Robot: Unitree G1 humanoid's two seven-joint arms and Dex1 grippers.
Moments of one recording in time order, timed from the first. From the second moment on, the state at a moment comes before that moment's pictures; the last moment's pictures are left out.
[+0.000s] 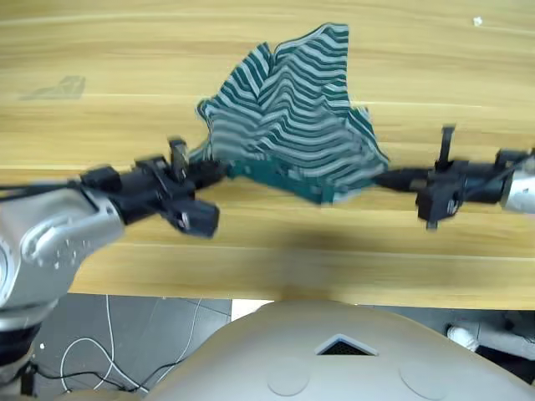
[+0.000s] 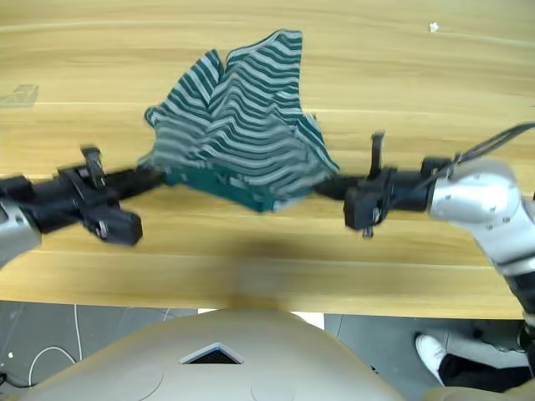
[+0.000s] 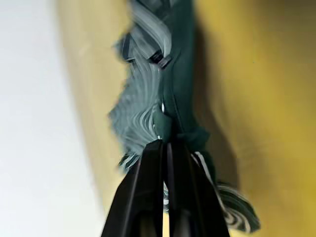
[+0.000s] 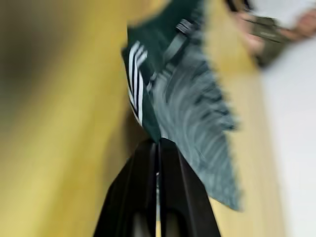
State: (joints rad) left arm 0.36 1.13 0.07 -0.83 0.27 -0.16 -0.90; right arm -0.01 -1.23 0.37 -0.34 0.11 -0.46 0.85
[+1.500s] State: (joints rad) left arm 0.56 0.30 0.27 -0.78 -0.49 0.26 -0.39; right arm -0.15 -0.62 0.05 -0.07 -0.04 -0.38 0.54
